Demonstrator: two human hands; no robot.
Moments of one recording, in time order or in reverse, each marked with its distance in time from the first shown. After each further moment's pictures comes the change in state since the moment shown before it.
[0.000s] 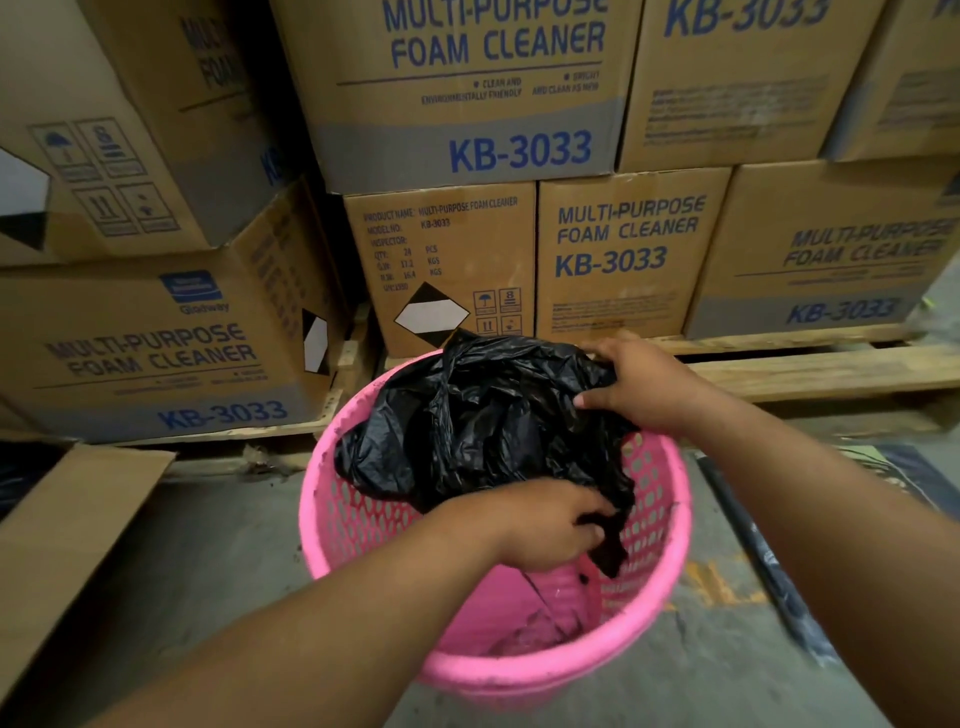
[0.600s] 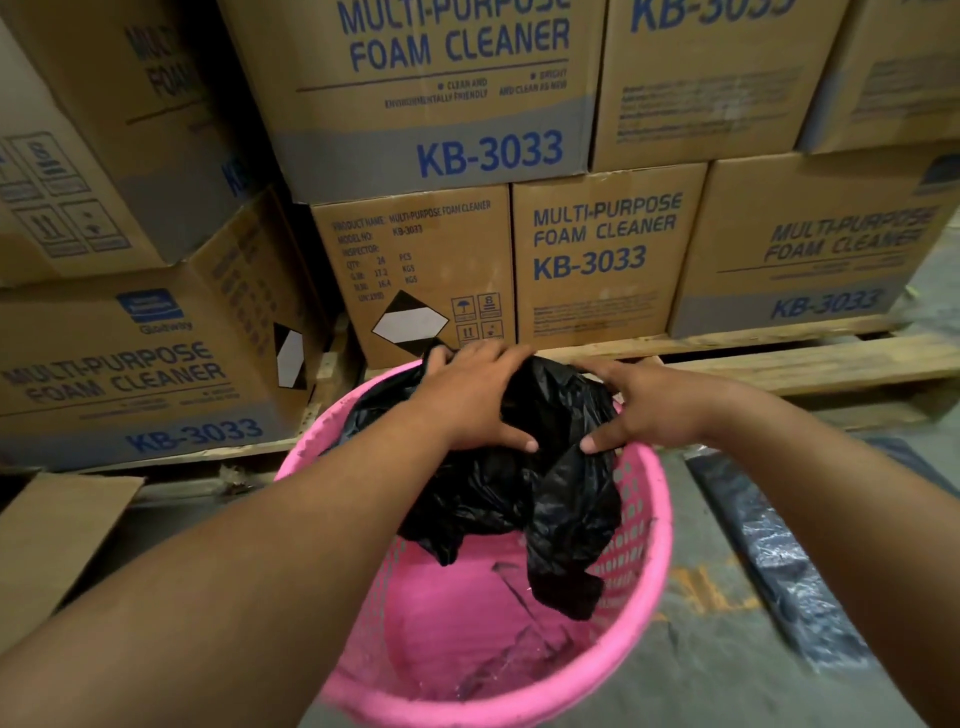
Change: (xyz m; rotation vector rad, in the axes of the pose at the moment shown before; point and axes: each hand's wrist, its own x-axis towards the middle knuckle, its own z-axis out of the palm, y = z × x) left_hand 0.049 -0.059 -0.078 0.409 0.388 -0.200; right_hand -0.017 0.020 -0.022 0.170 -0.290 -0.026
